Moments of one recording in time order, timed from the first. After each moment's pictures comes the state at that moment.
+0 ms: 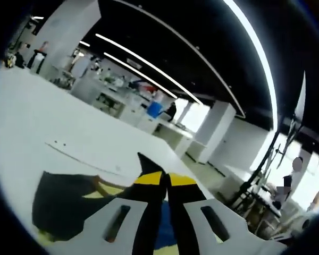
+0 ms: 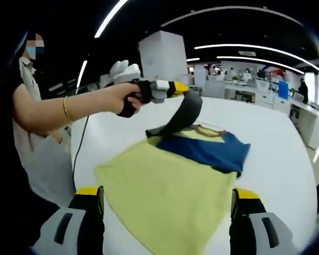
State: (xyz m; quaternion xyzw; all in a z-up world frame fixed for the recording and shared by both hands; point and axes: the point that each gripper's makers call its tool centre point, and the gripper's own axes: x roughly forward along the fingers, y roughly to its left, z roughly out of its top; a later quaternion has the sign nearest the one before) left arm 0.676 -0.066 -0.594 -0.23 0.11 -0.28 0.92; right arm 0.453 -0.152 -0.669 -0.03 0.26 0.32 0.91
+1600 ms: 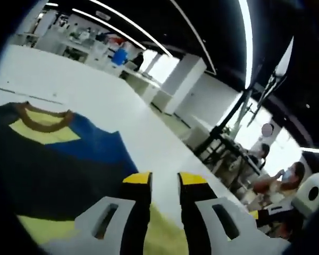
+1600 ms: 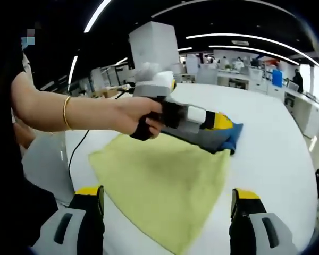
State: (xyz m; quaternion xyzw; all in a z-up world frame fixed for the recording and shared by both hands) left arm 0.600 -0.204 -0.684 -0.17 0.24 -0.46 0.84; right arm 0.434 -0.167 -0.701 -0.02 0.32 0.32 0.89
